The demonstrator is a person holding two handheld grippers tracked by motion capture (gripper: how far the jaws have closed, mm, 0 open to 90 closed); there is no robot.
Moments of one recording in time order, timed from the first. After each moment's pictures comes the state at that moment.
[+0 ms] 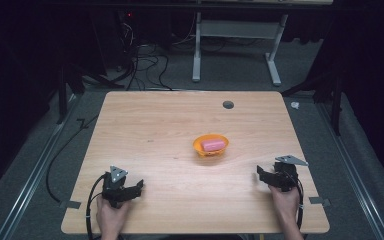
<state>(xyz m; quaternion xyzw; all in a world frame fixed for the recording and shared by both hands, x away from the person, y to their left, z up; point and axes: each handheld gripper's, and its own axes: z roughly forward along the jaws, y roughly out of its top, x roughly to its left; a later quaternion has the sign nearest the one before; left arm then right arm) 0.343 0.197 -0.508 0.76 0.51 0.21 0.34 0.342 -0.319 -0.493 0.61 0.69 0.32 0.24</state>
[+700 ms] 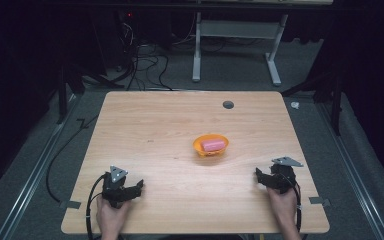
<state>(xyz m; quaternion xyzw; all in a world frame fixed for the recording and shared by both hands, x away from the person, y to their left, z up) 0.343 0.198 -0.508 0.76 0.50 0.21 0.34 0.343 -0.314 -0.502 0.60 0.70 0.29 0.26</state>
